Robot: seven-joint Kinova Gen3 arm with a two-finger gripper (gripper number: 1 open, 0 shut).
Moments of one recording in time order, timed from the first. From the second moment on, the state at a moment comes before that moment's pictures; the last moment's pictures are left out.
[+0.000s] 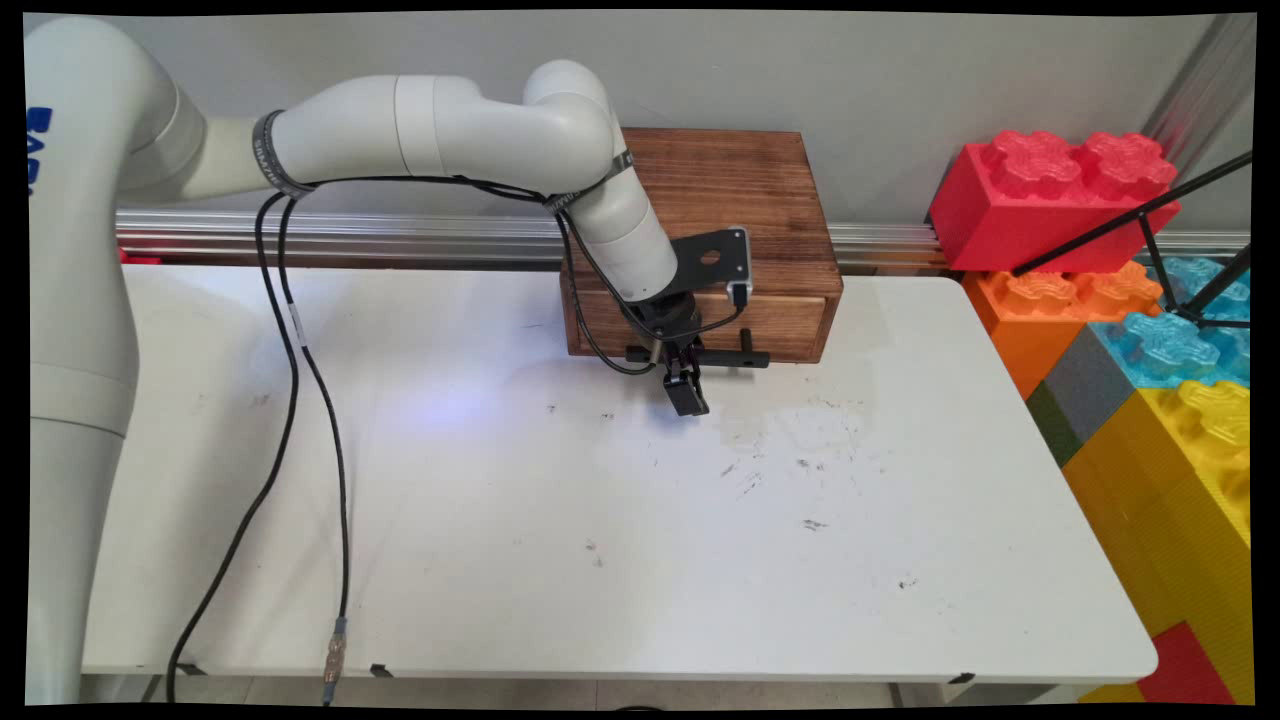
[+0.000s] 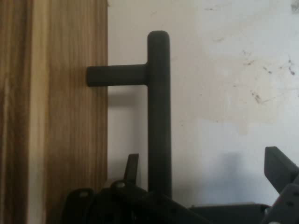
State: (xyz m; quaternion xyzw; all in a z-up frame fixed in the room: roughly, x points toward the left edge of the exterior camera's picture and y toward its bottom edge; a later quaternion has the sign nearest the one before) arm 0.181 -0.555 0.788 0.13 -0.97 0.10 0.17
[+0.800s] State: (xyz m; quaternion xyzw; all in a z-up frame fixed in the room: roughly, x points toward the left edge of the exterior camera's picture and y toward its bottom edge) arm 0.177 -0.520 0.786 0.15 -0.97 0.08 0.19
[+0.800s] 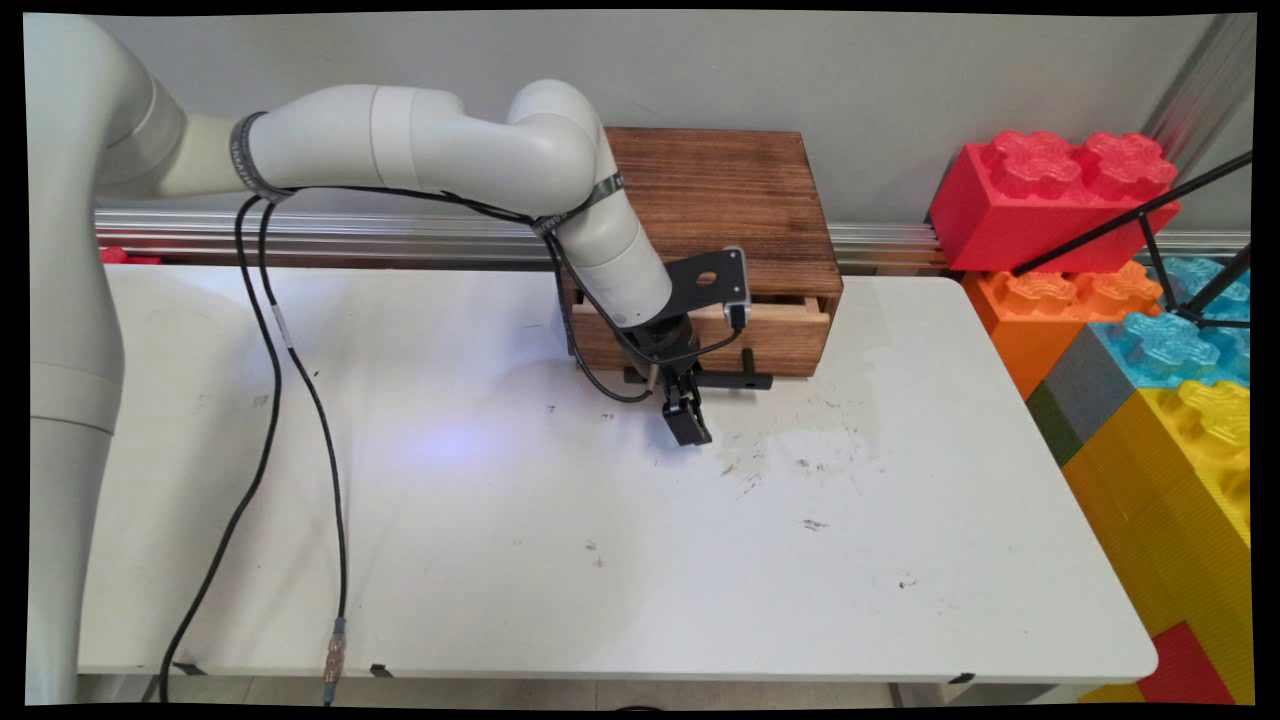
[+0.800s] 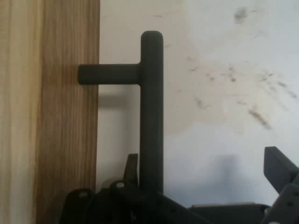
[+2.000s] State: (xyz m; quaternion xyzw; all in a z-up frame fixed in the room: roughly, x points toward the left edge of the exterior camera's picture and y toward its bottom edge) arm 0.166 -0.430 0.782 0.15 -0.96 0.05 0.22
